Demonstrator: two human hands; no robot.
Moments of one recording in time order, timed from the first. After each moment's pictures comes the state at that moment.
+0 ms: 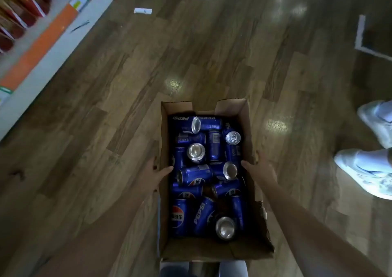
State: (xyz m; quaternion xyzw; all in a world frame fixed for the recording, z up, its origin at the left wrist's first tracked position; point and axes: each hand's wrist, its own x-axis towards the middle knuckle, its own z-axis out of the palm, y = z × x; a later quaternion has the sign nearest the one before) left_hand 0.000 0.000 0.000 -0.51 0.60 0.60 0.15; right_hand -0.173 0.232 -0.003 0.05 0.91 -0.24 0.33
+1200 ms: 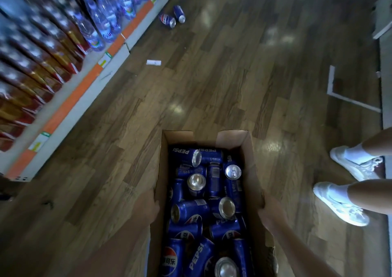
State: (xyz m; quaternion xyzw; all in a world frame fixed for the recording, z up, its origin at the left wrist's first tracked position) left_hand -0.009 -0.037 0.137 -0.44 0.81 0.29 0.25; right_hand -0.174 0.237 0.163 0.03 0.91 -0.20 0.36
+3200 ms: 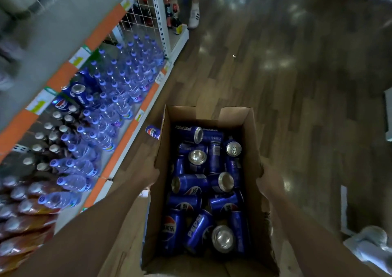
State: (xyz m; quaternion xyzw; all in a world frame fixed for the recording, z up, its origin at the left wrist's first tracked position) left_hand -0.763 -0.483 0.346 -0.37 0.83 0.35 0.21; right_hand -0.915 -0.186 0.353 0.01 0.92 -0.25 0.29
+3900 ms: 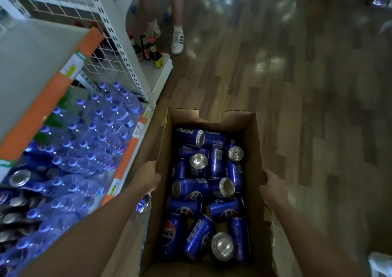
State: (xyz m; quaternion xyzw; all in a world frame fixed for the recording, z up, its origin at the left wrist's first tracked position) left_hand -1.141 -0.642 0.314 -0.36 0.86 0.33 0.17; right_hand -1.257 -0.344 0.302 0.04 0.93 -0.25 0.28
